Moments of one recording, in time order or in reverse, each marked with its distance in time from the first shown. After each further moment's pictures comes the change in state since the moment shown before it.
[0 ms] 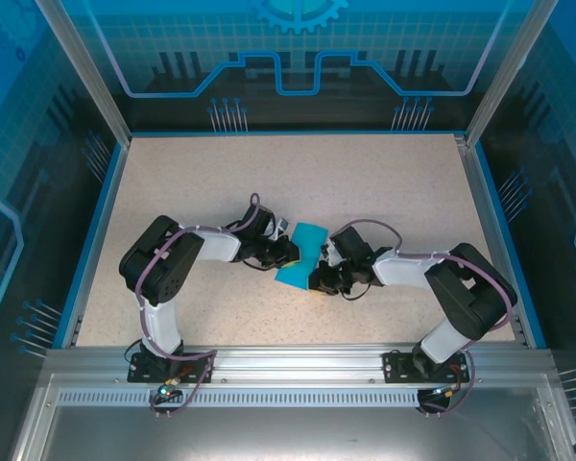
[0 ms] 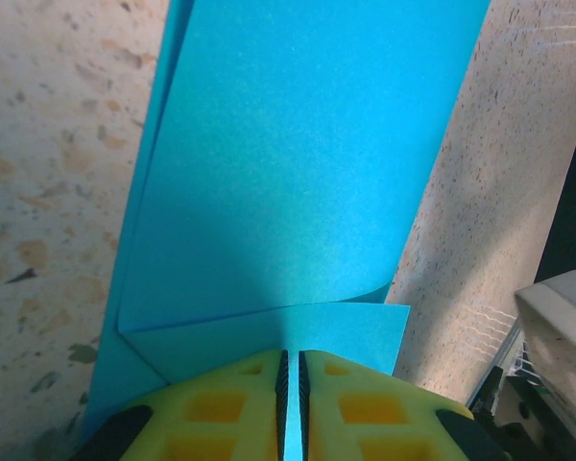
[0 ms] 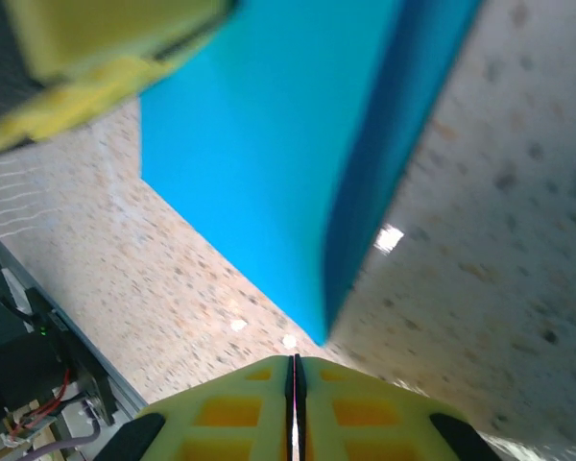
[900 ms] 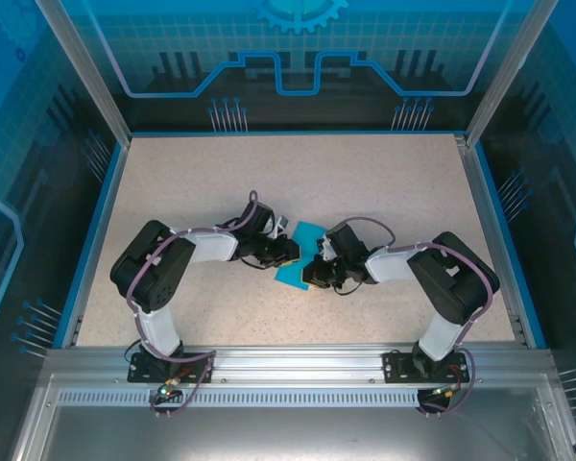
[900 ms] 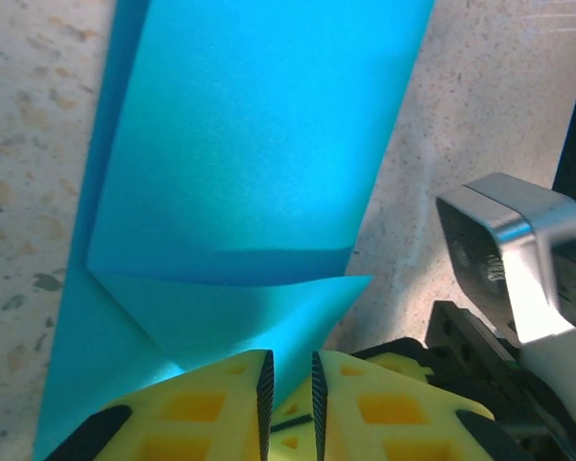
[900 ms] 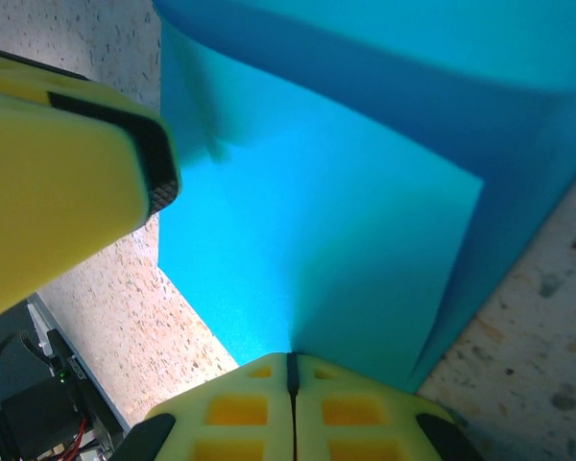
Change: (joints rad) left arm -0.008 -0.074 0.010 -0.081 0.004 0.023; right arm -0.005 0.124 0.000 0.196 0.014 0.053
